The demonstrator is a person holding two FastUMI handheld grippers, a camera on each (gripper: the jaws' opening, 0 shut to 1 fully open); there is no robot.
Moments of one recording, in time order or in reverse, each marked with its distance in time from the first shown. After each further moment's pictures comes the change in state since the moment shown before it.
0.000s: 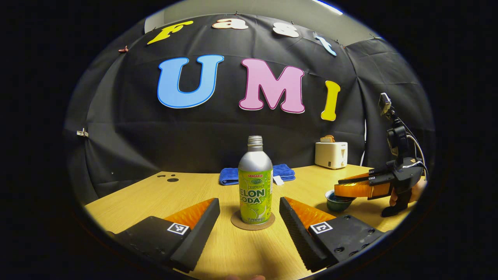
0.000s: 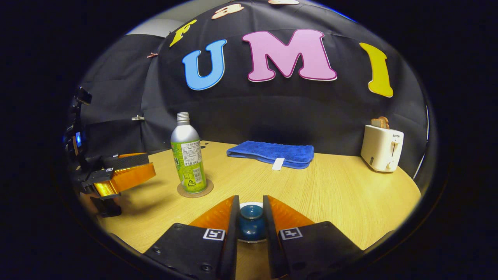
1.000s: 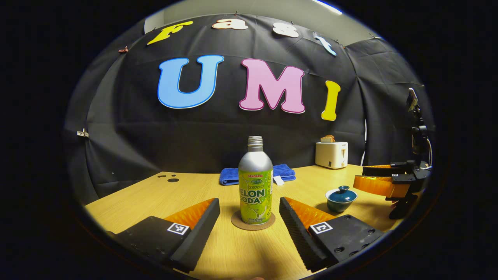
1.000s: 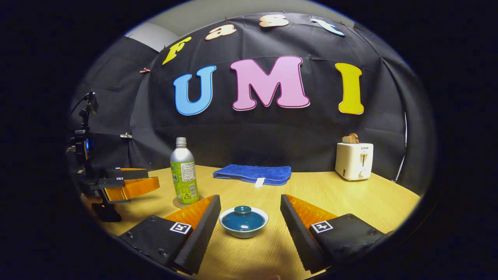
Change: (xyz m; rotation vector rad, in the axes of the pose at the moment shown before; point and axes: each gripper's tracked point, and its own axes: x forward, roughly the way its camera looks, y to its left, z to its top) left arm 0.001 0.001 -0.001 0.002 -0.001 0.003; right arm -0.052 -0.010 0.022 0.015 -0.219 -0.156
